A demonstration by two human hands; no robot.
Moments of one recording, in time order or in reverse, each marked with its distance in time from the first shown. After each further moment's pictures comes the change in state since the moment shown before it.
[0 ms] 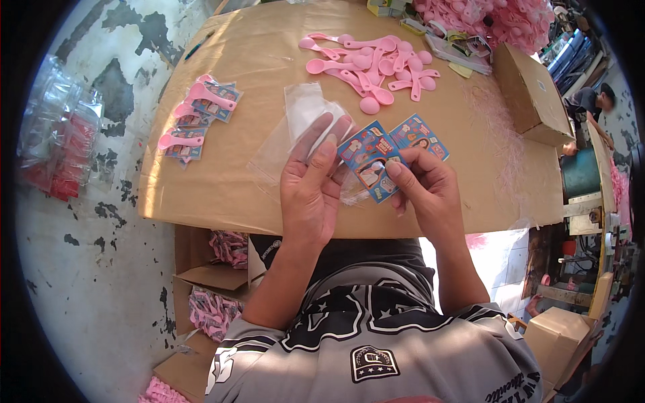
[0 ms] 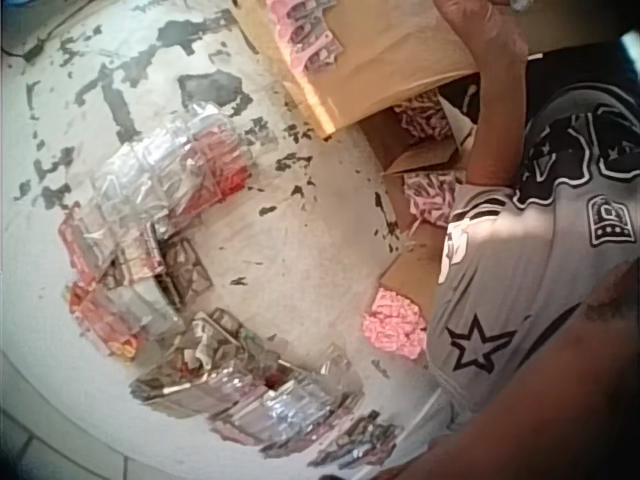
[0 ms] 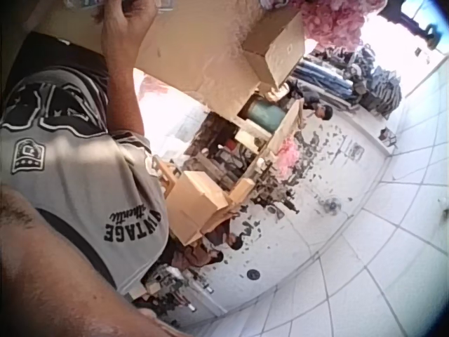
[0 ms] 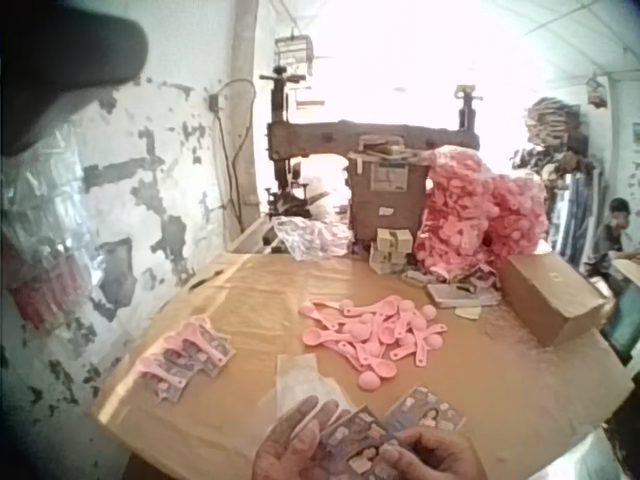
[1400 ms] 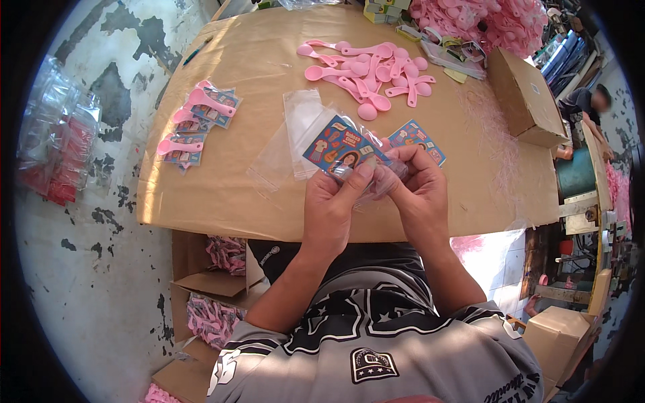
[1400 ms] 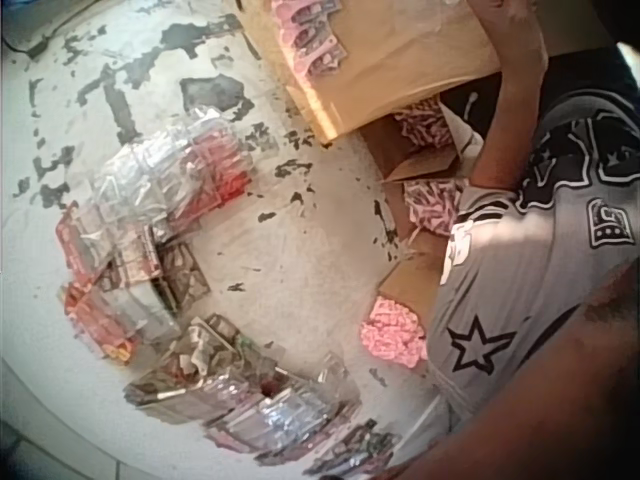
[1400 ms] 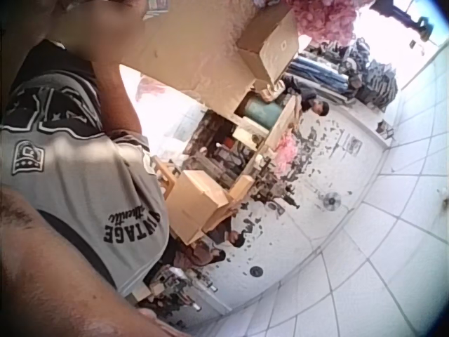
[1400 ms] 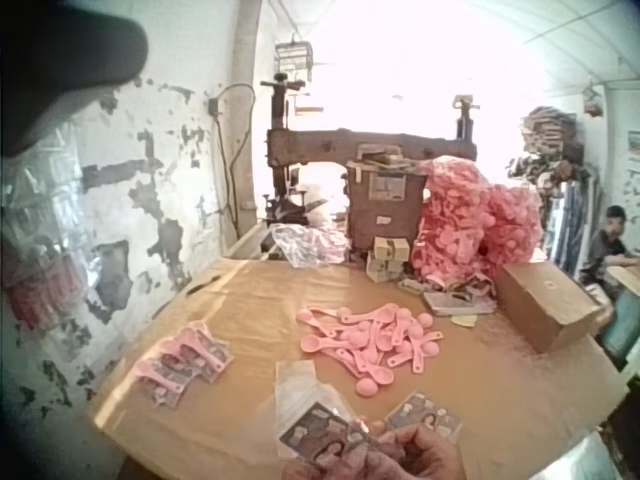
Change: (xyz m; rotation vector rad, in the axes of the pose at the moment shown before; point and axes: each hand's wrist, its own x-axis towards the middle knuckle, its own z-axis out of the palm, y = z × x) left_hand -0.008 -0.018 0.007 0.148 -0.113 -0.107; right_hand 0.006 0.016 0.021 0.148 0.029 -0.157
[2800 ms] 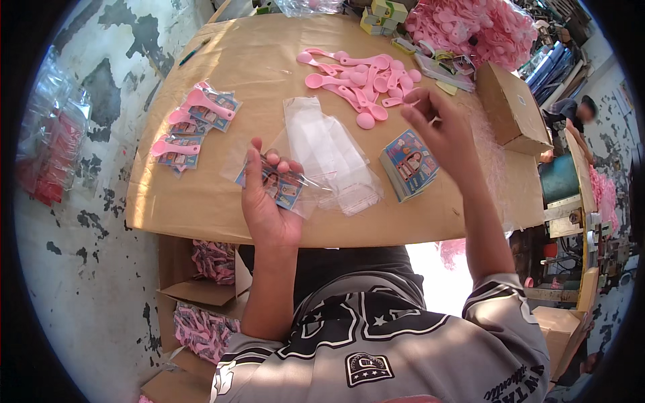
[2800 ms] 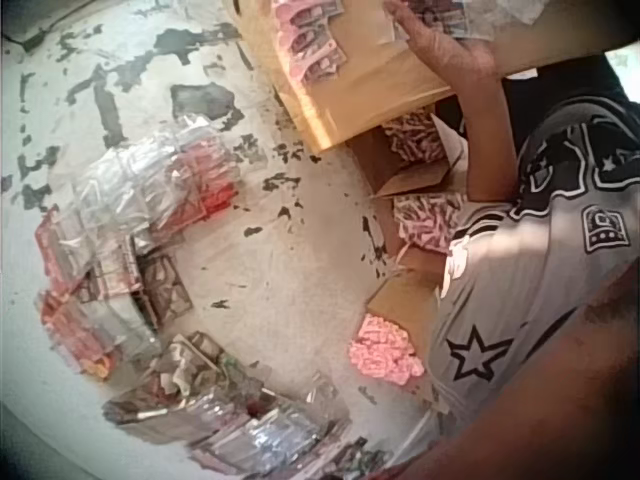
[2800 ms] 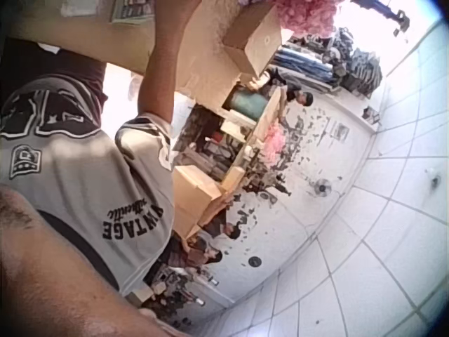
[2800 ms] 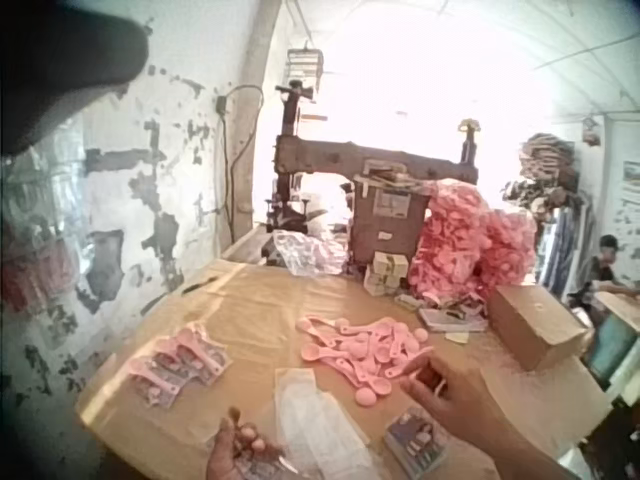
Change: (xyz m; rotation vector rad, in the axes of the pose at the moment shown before) left_hand 0.006 0.039 -0.068 -0.491 0.324 0.247; right_hand 0.096 -0.058 -0.042 -1.010 -0.061 -0.321
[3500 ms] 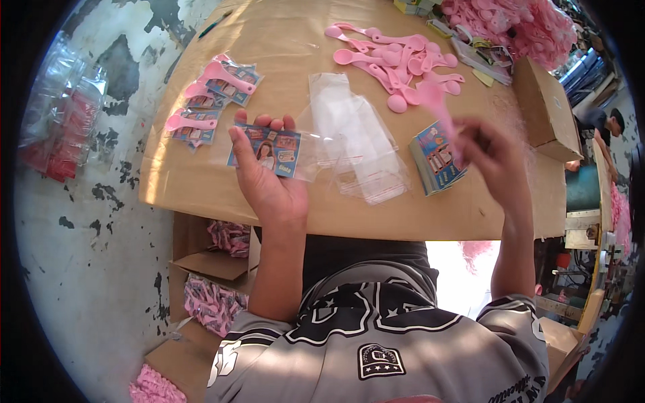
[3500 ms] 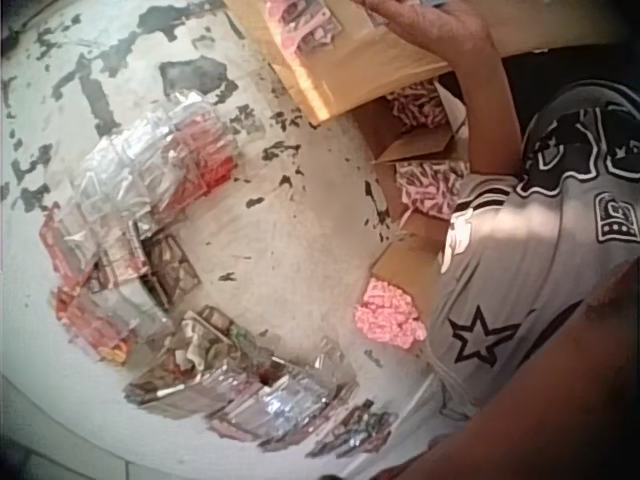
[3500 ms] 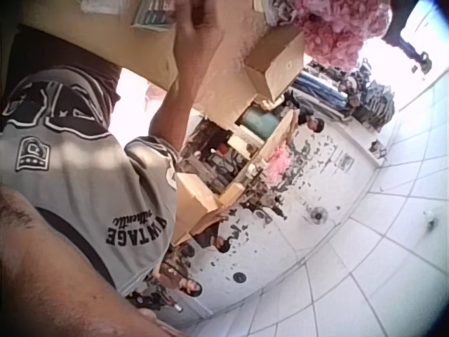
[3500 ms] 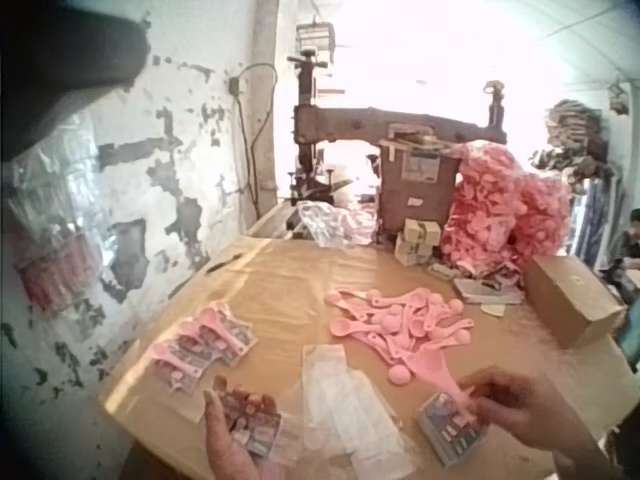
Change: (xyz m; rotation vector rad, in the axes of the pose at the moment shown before) left_hand 0.015 0.007 0.006 0.119 0.054 0.327; right_hand -0.050 0.021 -0.028 0.361 -0.256 0.262
